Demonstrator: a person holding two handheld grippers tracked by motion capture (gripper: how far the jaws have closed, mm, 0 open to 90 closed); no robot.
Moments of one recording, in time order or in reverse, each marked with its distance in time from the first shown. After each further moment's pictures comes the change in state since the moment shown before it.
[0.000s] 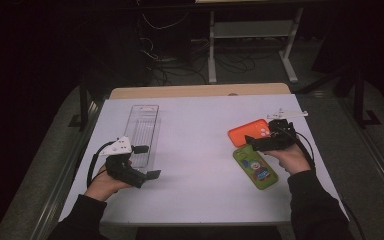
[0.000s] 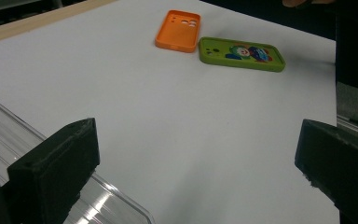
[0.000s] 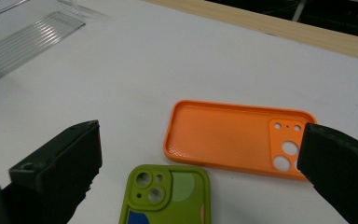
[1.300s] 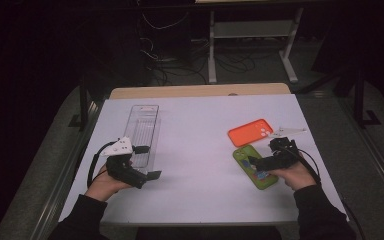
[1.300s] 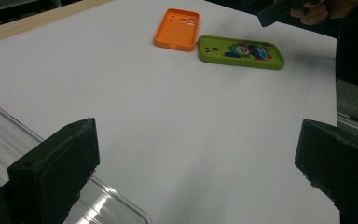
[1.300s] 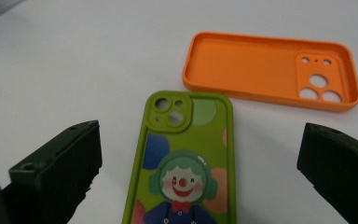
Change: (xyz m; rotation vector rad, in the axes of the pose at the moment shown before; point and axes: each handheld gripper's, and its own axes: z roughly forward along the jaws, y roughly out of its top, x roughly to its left) left arm -0.001 0.000 0.002 -0.002 -0.001 0.011; right arm 0.012 -0.041 -0.010 0.123 0.029 -0.012
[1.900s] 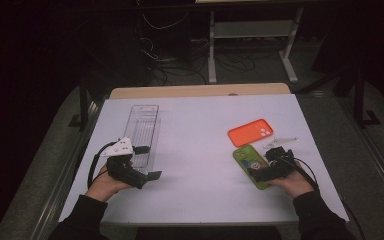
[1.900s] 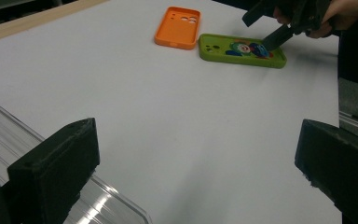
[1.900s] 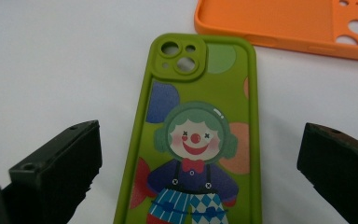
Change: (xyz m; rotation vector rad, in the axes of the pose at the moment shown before) left arm -0.001 0.000 0.000 0.009 0.006 0.006; right arm 0.006 -0.024 0.015 0.115 -0.002 -0.020
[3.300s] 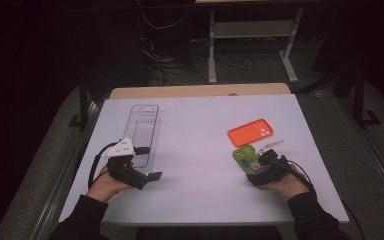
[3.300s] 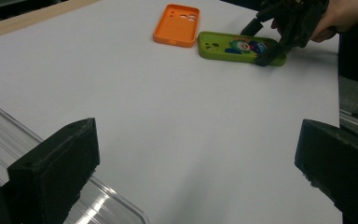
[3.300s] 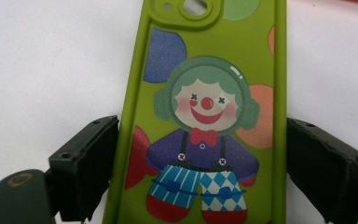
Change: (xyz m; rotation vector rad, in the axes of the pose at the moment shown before) left arm -0.001 -0.002 0.003 0.004 -0.003 -0.003; right arm 0.009 -0.003 0.018 0.173 -0.045 -0.040
